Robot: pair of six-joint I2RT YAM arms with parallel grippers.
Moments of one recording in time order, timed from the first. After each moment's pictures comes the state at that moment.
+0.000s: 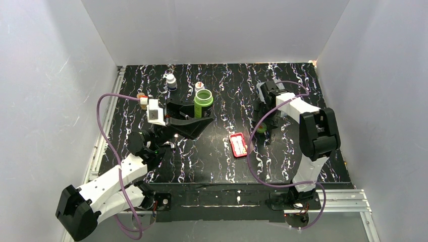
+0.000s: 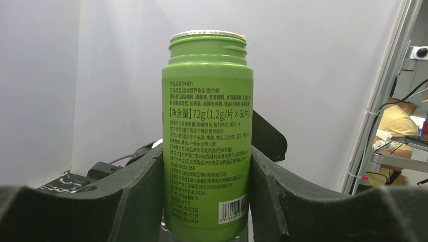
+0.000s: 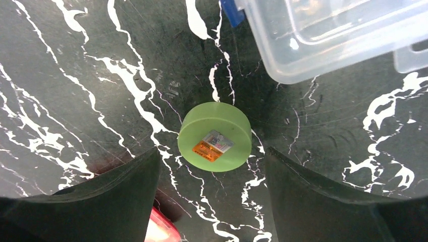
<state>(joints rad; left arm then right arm) -0.71 0.93 0.60 1.08 0.43 -0.59 0.28 1.83 1.27 -0.75 0.01 0.49</state>
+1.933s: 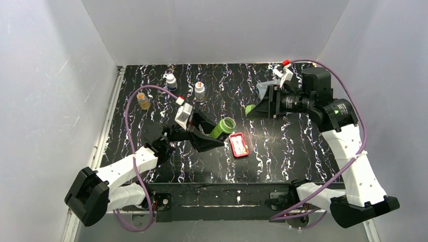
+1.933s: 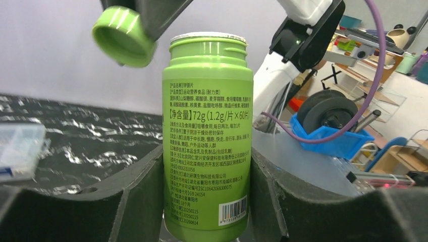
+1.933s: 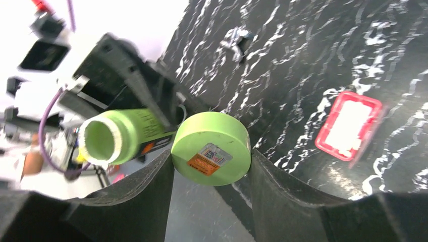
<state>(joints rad) -0.69 1.12 0.57 1.06 0.88 -0.65 0.34 1.12 1.51 -0.96 -0.74 0.40</state>
